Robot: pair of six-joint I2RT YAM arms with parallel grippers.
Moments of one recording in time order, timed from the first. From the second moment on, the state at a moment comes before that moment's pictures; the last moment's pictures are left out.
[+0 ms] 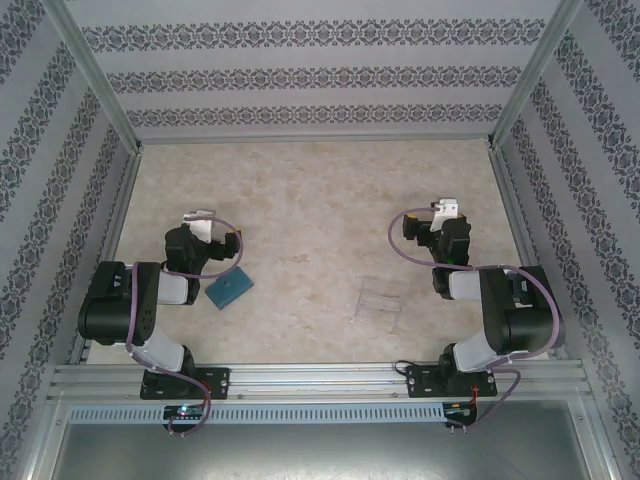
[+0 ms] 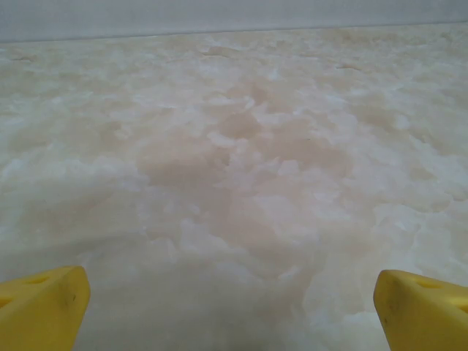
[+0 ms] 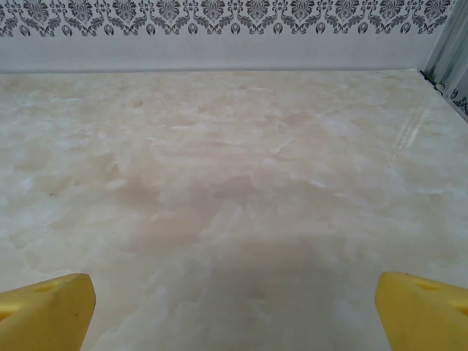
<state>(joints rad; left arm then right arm) 0.04 1.58 0.35 0.87 0.23 0.03 0.02 1.52 0.39 0.80 0.02 0.04</state>
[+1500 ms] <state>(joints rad) 0.04 1.49 0.37 0.79 0.07 0.02 0.04 1.42 0.40 0.67 0.05 0.02</state>
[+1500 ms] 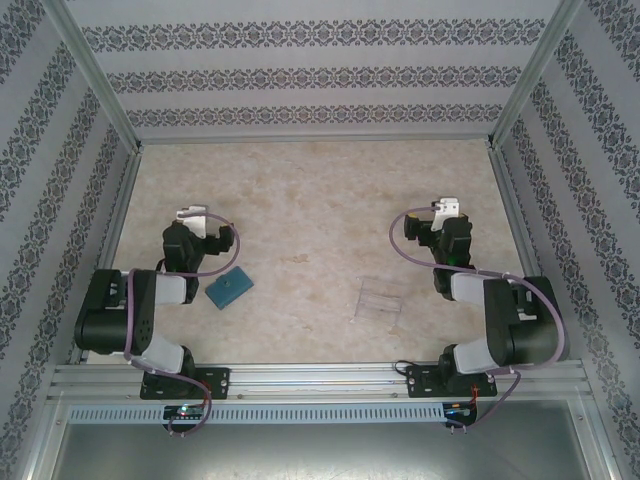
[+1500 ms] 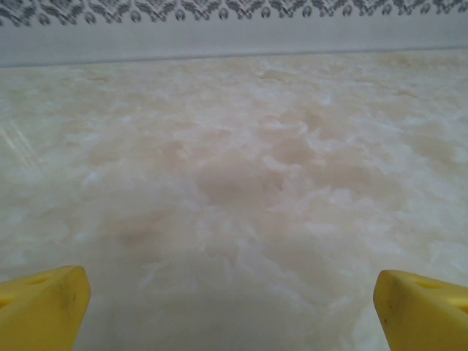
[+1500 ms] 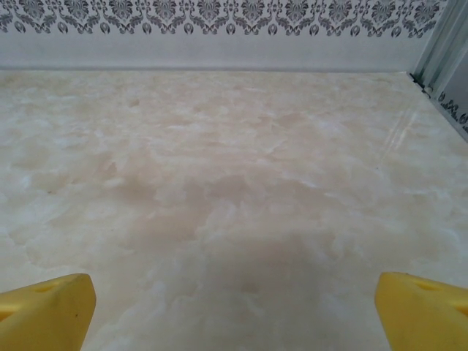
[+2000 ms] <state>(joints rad) -0.02 1.25 0.75 -0.02 -0.17 -0.24 0.09 1.10 0.68 -0.12 0.03 0.22</state>
